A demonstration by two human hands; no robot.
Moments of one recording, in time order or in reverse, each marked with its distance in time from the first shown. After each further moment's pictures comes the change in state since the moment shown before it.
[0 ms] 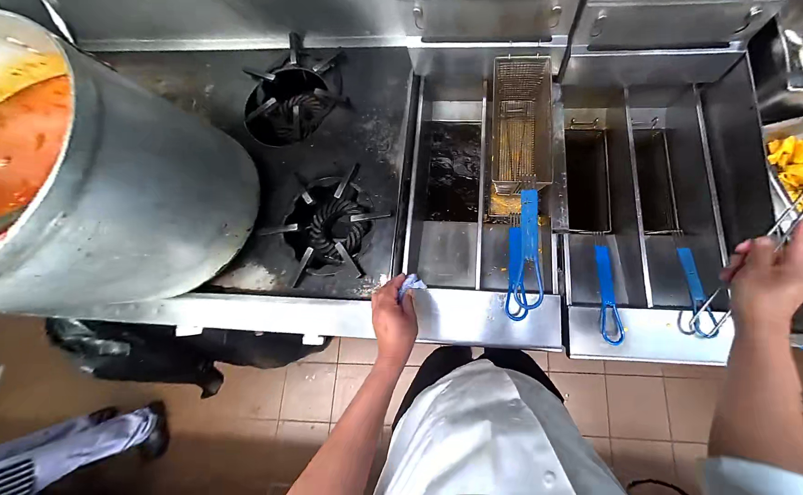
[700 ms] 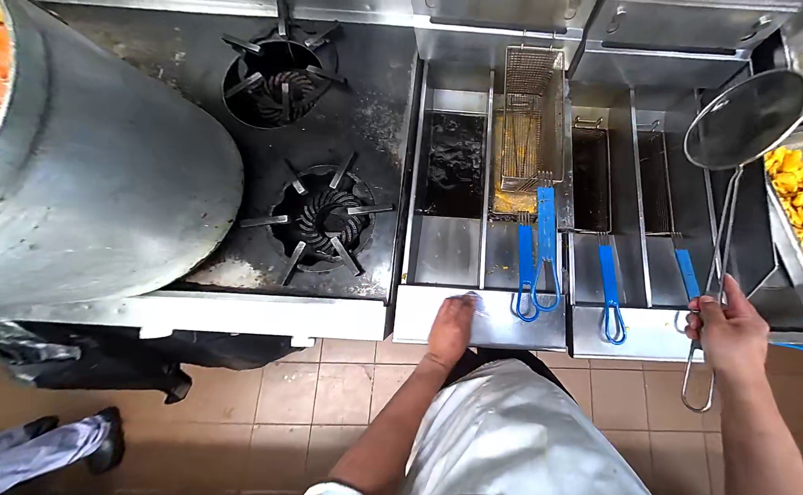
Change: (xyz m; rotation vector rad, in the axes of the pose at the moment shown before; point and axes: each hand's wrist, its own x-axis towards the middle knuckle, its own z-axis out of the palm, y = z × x) left_hand -0.045 -0.024 0.100 0.161 -0.277 0.482; right_hand -0.090 -0.004 0.009 0.012 -0.160 0.284
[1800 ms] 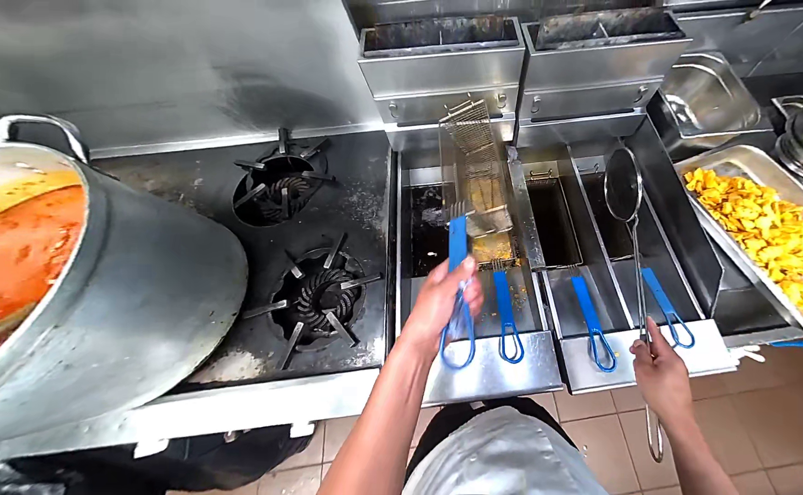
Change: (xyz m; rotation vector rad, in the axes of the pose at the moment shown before) left_hand 0.155 0.128 -0.218 -1.539 -0.321 -0.340; right_hand -0.051 0.041 0.035 -0.161 0.065 -0.080
